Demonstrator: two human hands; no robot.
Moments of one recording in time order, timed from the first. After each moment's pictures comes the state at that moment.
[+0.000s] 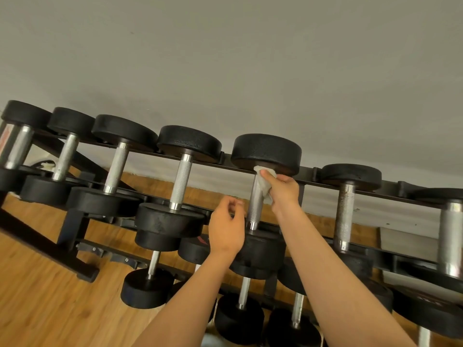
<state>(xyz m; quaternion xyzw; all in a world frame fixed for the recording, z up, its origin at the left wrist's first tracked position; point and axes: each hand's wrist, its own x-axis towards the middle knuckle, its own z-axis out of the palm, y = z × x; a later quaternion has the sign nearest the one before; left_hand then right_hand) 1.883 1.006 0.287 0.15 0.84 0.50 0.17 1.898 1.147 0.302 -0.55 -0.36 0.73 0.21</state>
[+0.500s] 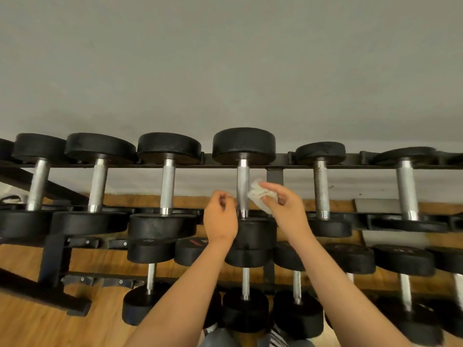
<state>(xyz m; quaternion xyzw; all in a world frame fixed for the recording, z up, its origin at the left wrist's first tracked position) 1.885 1.001 0.295 0.18 0.82 0.51 0.18 1.994 1.089 0.317 -0.40 -0.65 0.60 0.24</state>
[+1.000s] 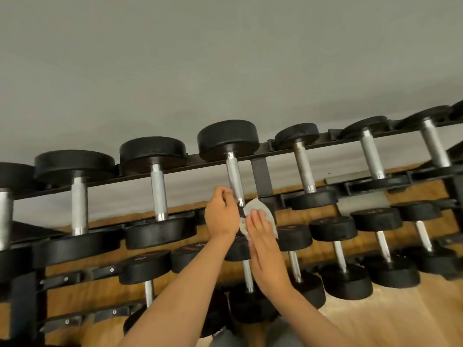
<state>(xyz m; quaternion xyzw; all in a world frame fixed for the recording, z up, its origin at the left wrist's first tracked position) 1.875 0.984 0.286 0.30 0.81 0.46 0.22 2.008 0.949 0.246 -0.37 -0.84 0.31 0.26</state>
